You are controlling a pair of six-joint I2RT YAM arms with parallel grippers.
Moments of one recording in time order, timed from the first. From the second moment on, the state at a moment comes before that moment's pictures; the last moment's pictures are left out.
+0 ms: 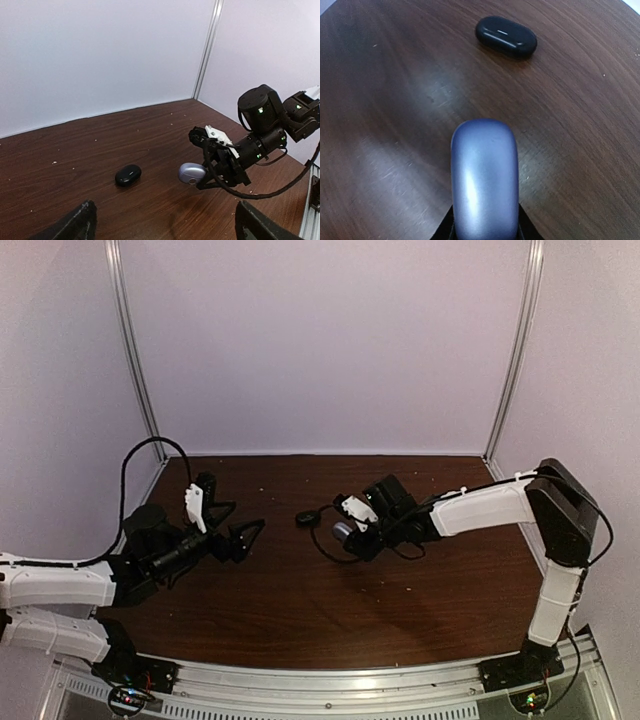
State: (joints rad) left arm -0.77 1.05 0.37 0.64 0.02 -0.19; right arm 0.78 1.84 1.10 -0.09 -0.09 0.02
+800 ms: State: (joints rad) left arm -0.73 1.00 0.38 0.41 -0.14 -0.31; right arm 0.69 2.20 1.50 -0.16 0.01 0.05
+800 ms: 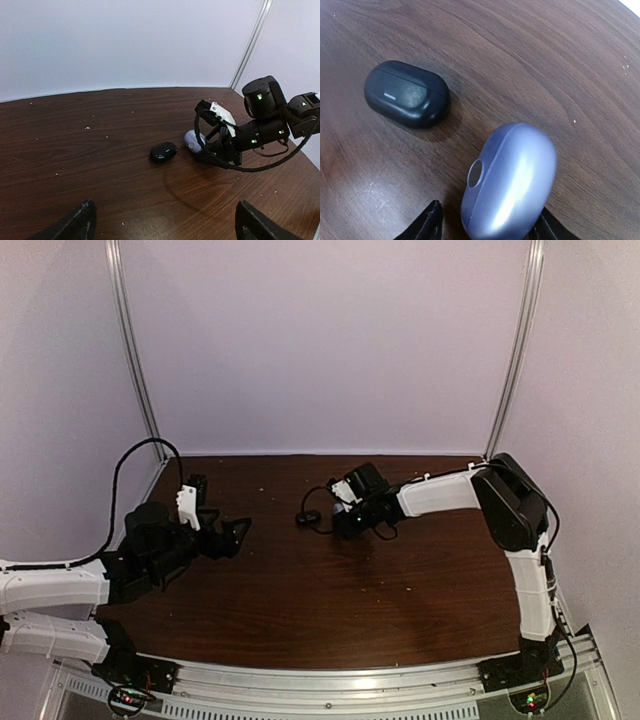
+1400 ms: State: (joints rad) left arm -0.65 1.09 0.54 0.19 -0.15 -0.34; right arm 0.66 1.74 1.21 -0.09 0.03 0.06
